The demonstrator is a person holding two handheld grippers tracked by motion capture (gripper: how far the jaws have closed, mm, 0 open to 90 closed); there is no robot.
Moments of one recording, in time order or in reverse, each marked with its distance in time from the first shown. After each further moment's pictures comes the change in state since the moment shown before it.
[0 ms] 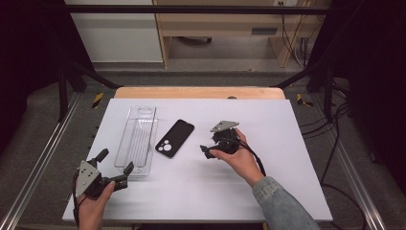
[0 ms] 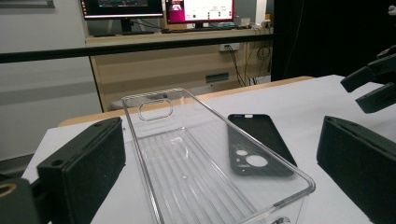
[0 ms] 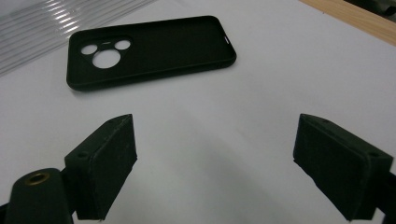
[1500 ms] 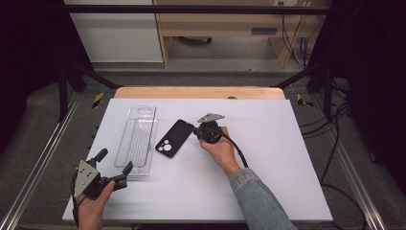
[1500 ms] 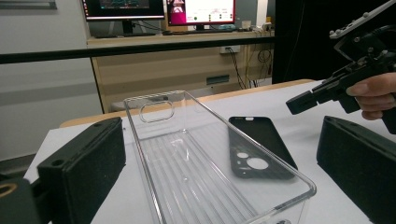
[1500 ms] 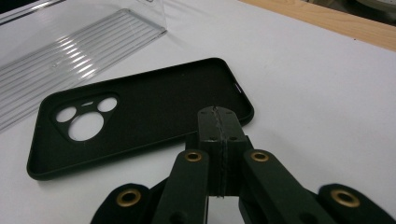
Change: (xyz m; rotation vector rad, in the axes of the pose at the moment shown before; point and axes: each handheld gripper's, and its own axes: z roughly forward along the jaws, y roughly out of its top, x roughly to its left) left arm 0.001 0.001 -0.001 -0.009 0.003 -0.008; right arm -0.001 0.021 0.068 -0.103 0.033 0.094
